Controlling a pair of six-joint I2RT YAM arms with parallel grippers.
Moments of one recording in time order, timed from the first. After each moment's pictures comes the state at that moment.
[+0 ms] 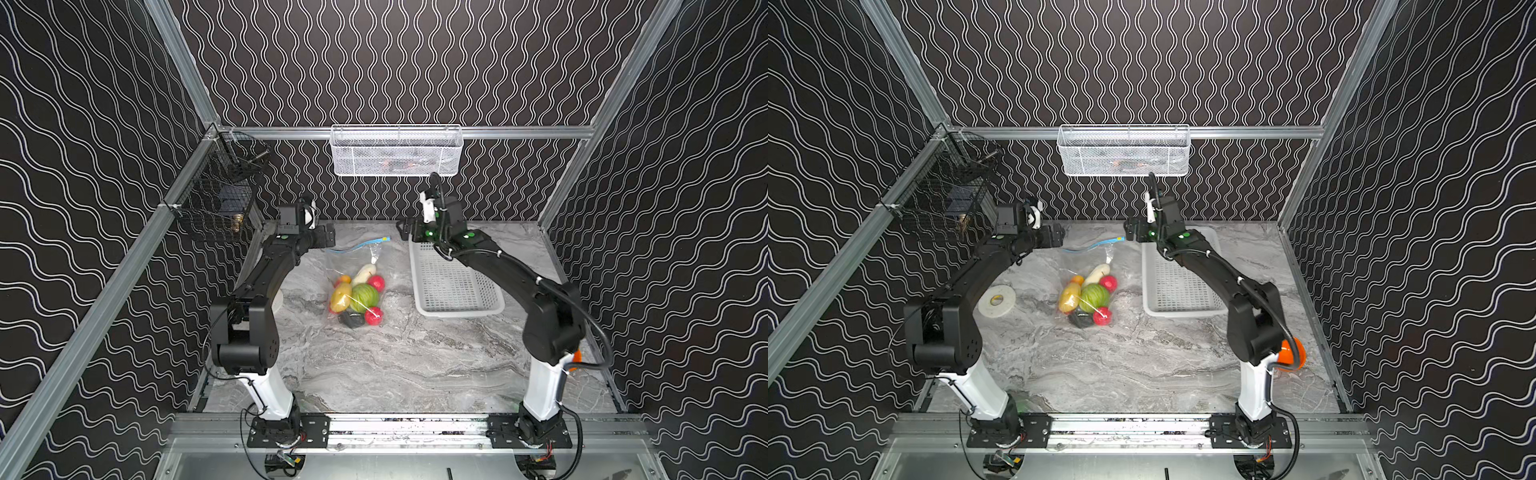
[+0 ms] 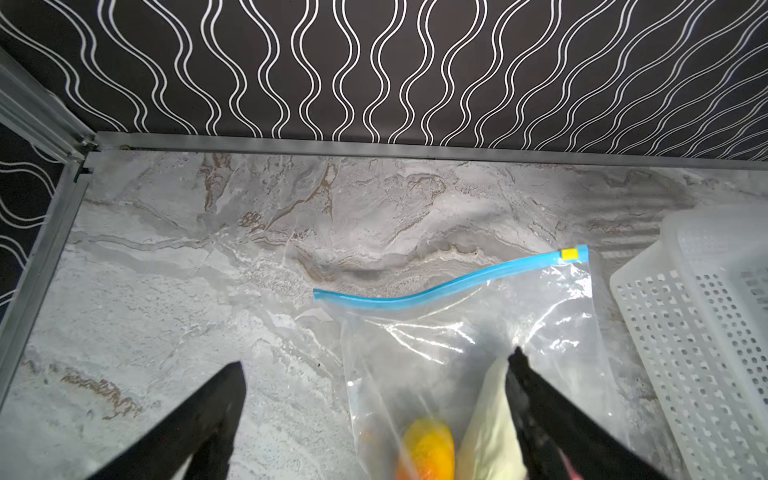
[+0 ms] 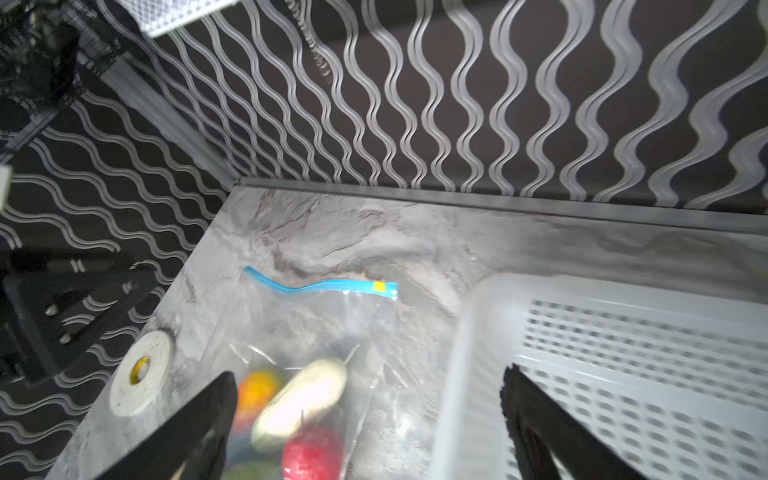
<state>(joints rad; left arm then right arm) -0.03 1.74 1.42 -0.33 0.13 -0.09 0.50 1.89 1.65 -0.22 -0.07 0.35</state>
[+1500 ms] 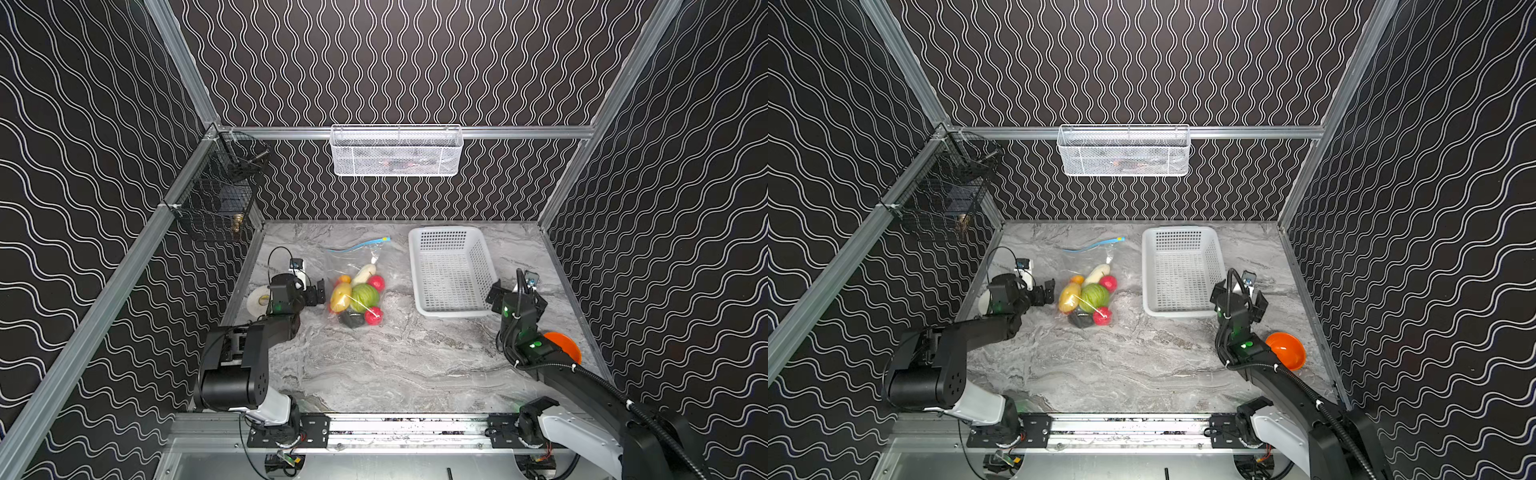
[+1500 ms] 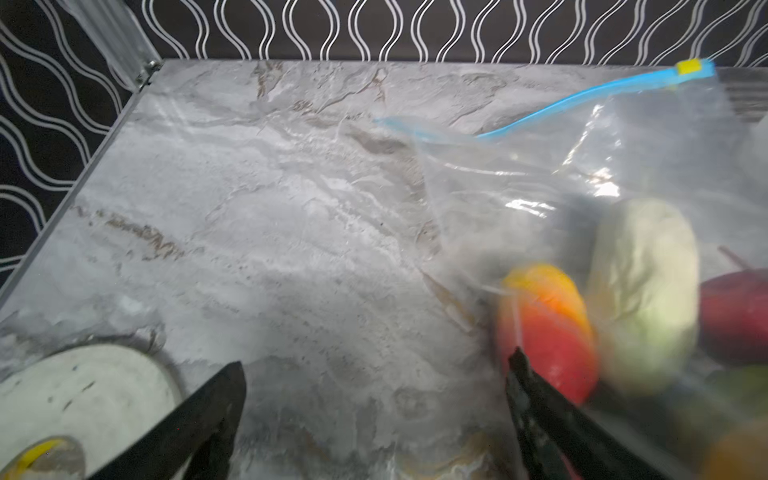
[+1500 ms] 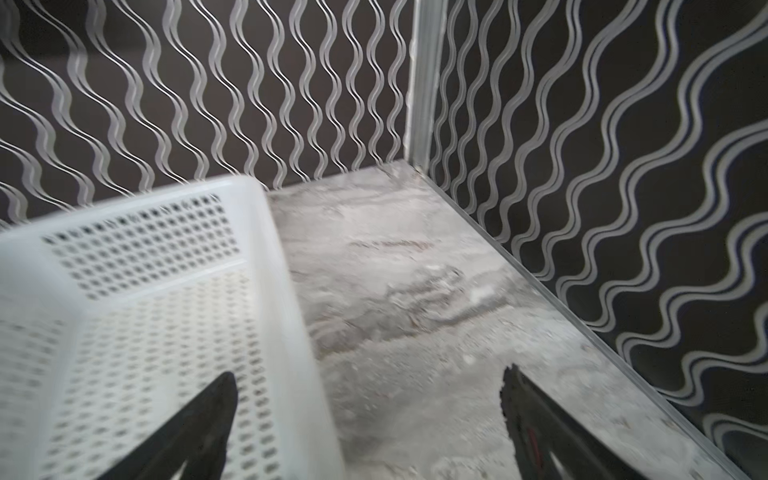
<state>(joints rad) 0.05 1.53 0.51 0.52 0.09 0.02 0.38 1.01 0.37 0.29 0.76 0.26</state>
